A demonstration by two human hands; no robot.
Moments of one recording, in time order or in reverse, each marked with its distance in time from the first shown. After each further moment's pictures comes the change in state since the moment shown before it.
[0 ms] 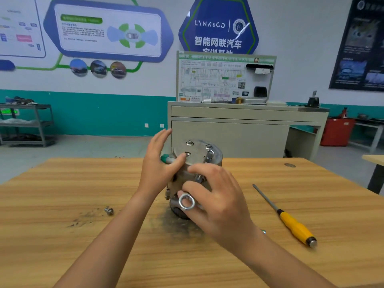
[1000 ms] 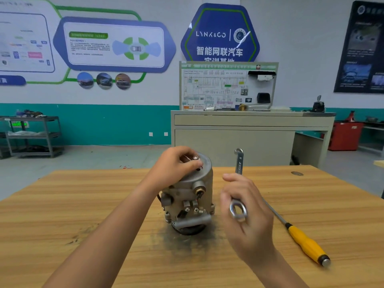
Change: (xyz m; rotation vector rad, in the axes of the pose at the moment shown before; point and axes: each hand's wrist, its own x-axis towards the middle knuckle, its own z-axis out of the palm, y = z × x) left_hand 0.040 0.017 0.010 0.084 -0.410 -0.022; right_hand -0.020 0.028 0.002 0.402 0.289 0.247
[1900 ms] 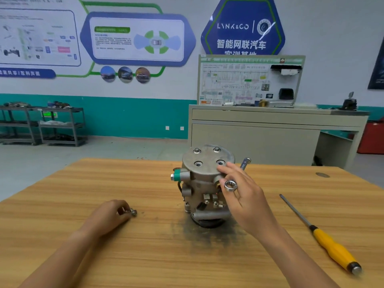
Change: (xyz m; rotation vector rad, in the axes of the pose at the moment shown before) left_hand -0.132 -0.203 -0.074 0.612 -0.208 -0.555; right_hand 0.000 0.031 0.031 -0.150 -0.447 0.321
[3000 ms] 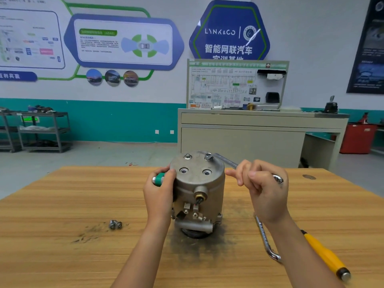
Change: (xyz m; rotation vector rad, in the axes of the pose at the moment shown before) left_hand -0.017 0.215 -0.026 -1.539 0.516 -0.109; right_hand 0.028 -0.001 -0.041 0.868 0.252 0.018
